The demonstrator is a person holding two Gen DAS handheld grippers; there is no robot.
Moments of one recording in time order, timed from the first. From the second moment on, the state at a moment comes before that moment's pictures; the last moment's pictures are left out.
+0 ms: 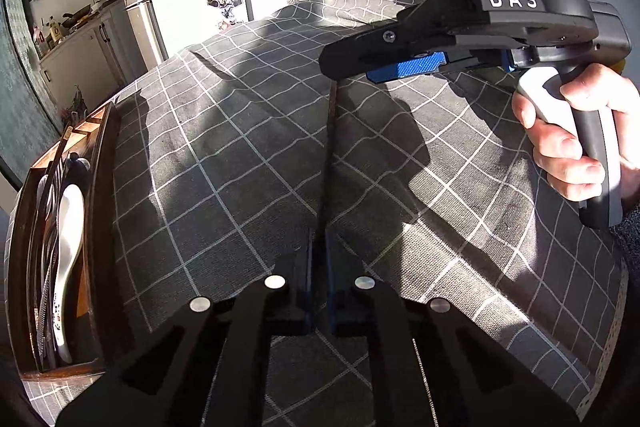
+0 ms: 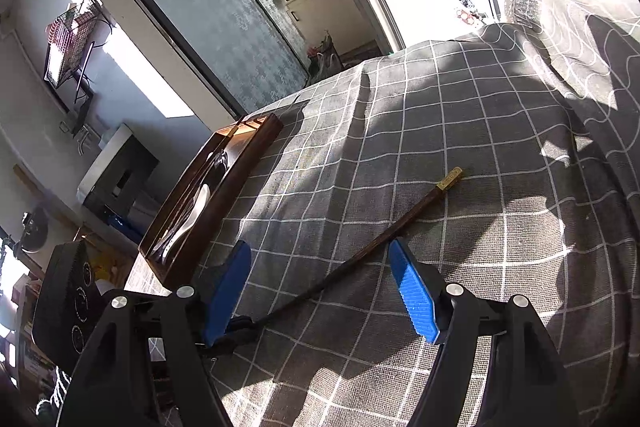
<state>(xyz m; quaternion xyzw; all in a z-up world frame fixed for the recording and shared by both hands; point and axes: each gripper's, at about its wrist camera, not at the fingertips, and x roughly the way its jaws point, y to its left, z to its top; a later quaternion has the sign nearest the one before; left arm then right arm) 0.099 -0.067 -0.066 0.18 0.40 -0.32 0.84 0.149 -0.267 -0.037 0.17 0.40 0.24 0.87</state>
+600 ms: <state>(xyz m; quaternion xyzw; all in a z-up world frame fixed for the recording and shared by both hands) 0.084 -0.045 -0.018 0.11 0.35 -0.33 0.87 0.172 -0.227 -0.061 0.27 0.47 0.24 0.81</state>
